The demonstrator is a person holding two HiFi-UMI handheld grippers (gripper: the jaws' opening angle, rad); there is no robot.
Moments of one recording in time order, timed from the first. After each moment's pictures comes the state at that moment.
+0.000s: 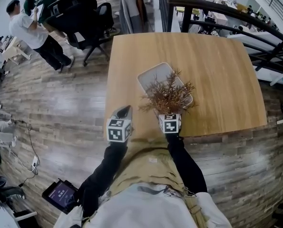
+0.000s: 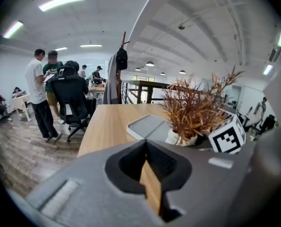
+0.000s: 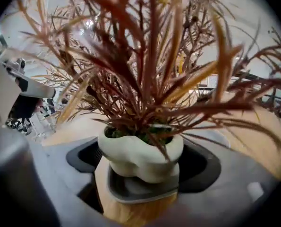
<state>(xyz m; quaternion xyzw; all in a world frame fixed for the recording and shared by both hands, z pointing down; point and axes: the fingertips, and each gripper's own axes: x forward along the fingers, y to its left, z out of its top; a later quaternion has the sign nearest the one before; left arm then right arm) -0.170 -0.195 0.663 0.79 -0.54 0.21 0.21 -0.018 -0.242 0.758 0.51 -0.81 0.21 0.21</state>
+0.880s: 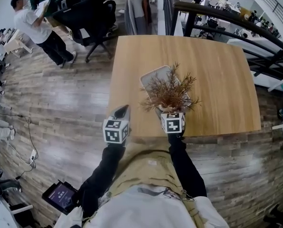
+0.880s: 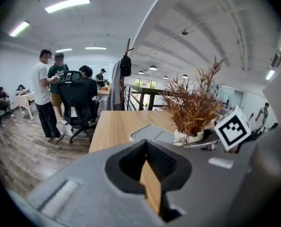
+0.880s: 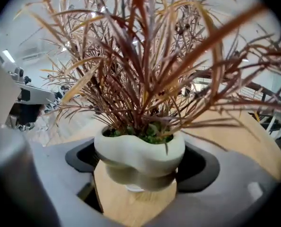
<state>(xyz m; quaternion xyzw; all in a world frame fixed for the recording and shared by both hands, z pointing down) -0.175 -0.201 0.618 0.79 -0.55 0.18 0.21 -0.006 -0.250 0.699 0.49 -0.81 0.21 0.25</state>
